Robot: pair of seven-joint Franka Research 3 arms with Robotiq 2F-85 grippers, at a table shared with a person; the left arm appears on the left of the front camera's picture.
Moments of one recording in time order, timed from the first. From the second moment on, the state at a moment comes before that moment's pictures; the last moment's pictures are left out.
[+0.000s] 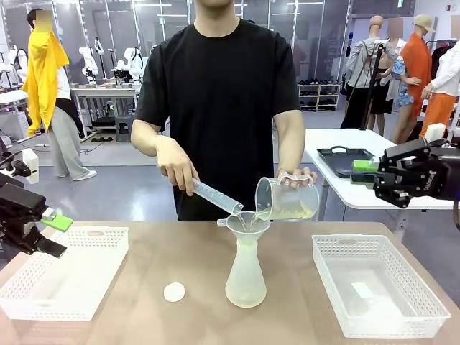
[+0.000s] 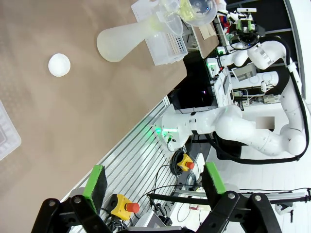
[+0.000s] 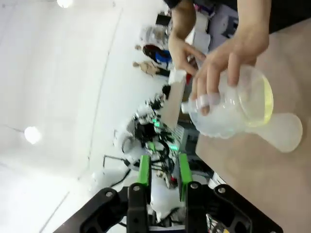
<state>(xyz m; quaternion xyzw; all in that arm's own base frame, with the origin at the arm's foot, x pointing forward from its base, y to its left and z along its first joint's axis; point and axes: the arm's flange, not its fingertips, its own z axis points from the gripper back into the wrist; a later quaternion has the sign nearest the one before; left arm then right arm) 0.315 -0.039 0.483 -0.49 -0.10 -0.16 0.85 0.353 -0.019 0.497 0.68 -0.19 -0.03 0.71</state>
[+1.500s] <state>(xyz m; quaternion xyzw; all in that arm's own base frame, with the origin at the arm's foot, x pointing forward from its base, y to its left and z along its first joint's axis) 0.315 -0.039 0.483 -0.49 -0.10 -0.16 0.85 0.353 -0.018 0.498 0.68 -0.20 -0.04 0.71</state>
